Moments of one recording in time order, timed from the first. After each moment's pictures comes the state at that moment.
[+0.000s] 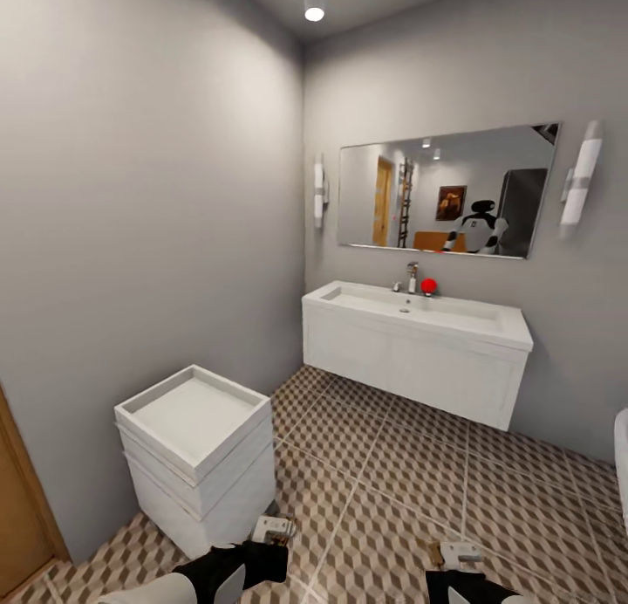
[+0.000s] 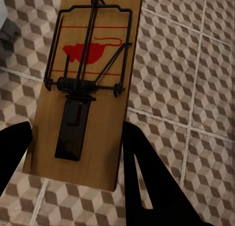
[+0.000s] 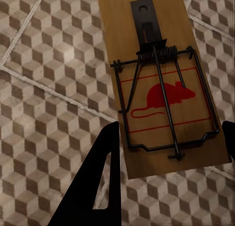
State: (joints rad) left arm -0.64 -0.16 -0.14 -0.01 0.07 0.05 -0.22; right arm -0.60 -0.04 -0.14 0.03 0.12 0.06 -0.10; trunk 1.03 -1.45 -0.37
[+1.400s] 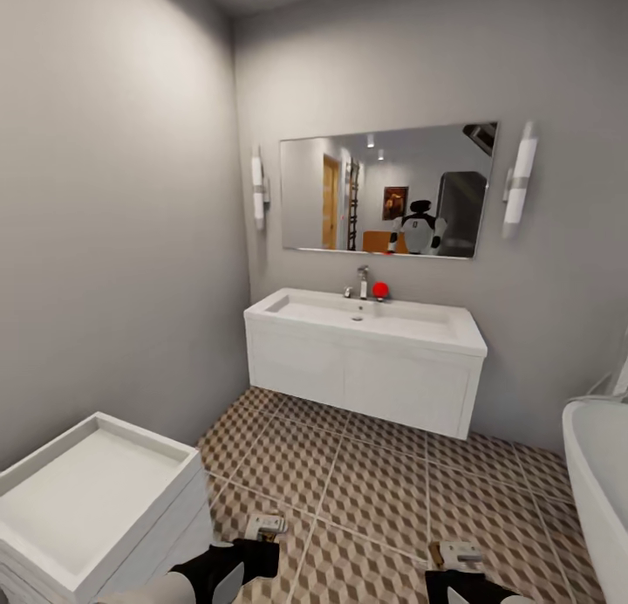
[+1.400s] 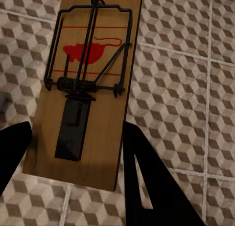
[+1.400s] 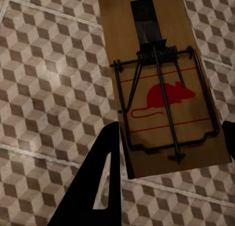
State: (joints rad) left arm -0.64 -0.15 -0.14 -0.01 0.08 0.05 -0.10; right arm -0.60 -0.04 -0.14 0.03 0.12 0.06 -0.10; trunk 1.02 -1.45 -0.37
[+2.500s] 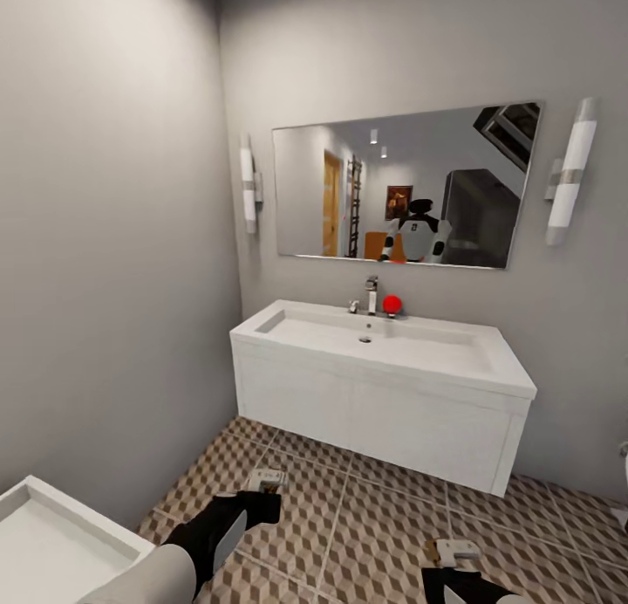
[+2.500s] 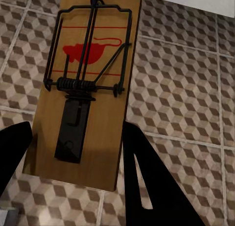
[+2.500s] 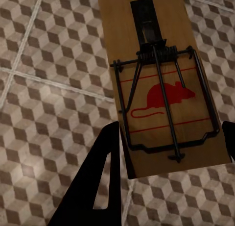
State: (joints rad) left arm -0.64 -0.13 -0.14 -0.30 0.08 0.24 -0.10; right arm -0.60 -0.03 -0.14 0.02 0.12 0.05 -0.11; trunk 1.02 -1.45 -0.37
